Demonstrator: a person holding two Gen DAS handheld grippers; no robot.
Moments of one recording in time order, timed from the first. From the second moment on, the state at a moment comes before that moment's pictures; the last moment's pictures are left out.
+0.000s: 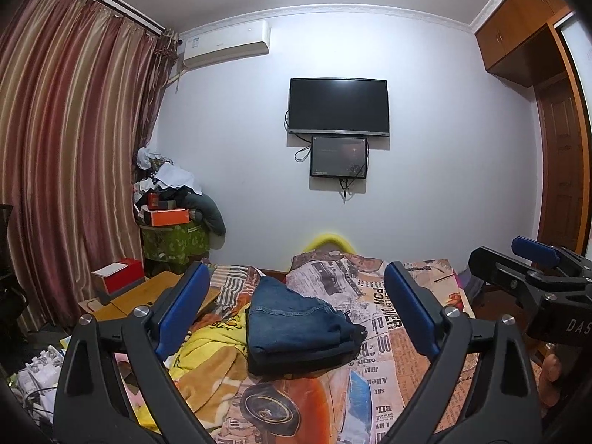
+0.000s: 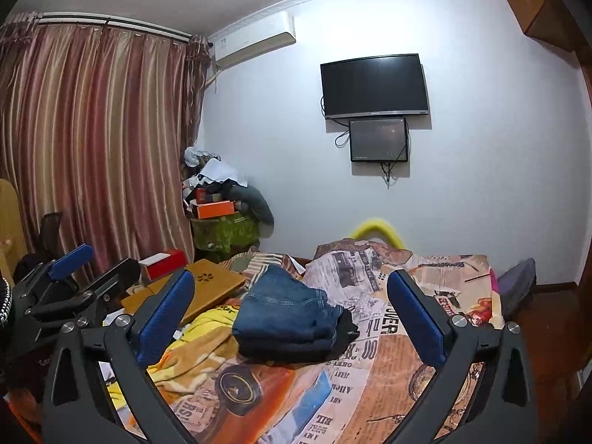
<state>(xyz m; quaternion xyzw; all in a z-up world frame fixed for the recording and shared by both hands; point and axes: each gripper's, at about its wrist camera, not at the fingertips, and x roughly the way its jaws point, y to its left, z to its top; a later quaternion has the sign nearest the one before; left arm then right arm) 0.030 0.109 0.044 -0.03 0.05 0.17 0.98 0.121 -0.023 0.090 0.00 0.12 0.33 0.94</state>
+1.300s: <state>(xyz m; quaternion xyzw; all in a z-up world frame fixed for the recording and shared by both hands) 0.039 0.118 0.039 -0.05 0.08 0.15 0.98 0.120 -0.025 0.090 -0.01 0.13 0.33 0.93</state>
